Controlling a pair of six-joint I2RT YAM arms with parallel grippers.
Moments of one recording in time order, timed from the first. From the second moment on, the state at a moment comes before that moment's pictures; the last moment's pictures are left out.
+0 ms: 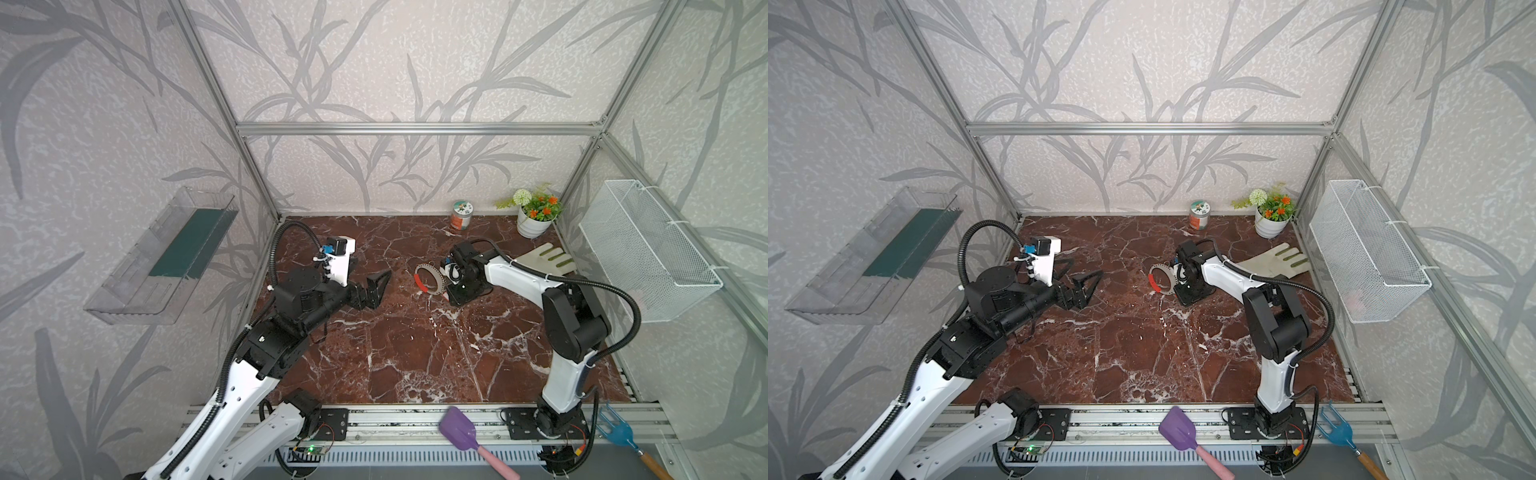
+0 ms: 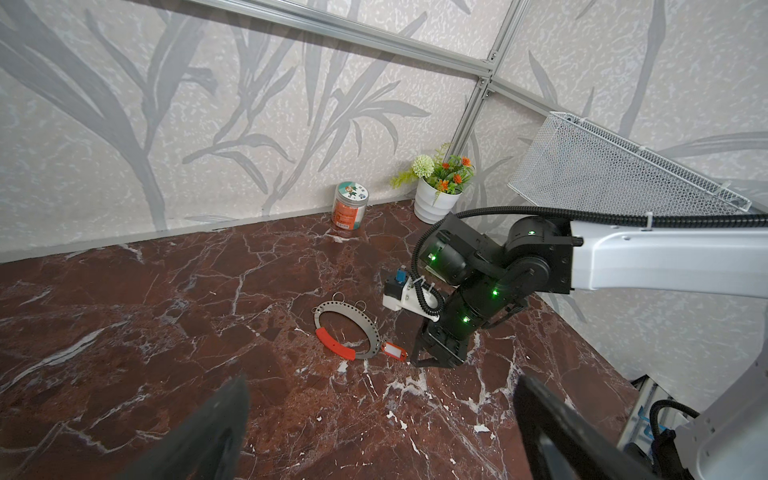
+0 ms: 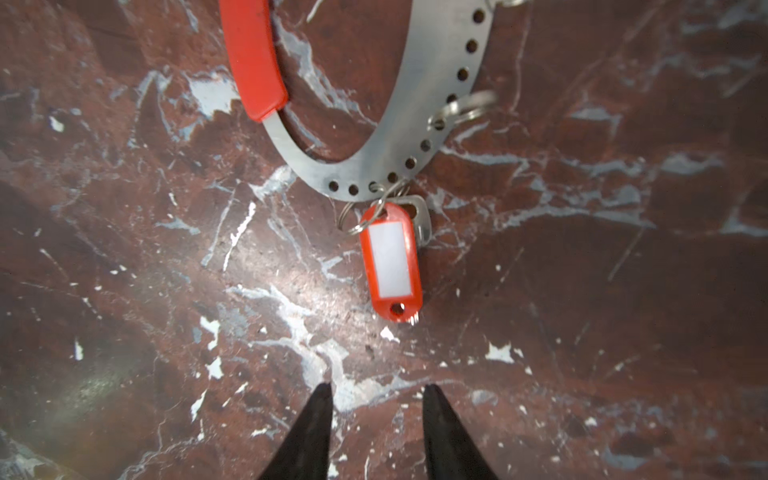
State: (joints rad) left arm -0.52 0.78 0.97 -0.39 0.13 -0.27; right arm 0.48 1.85 1.30 -0.79 -0.13 0.01
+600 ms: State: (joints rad) left arm -0.52 0.89 0.97 -0.40 -0.08 -0.25; right arm 0.43 1.44 1.01 -0.64 0.03 0.20
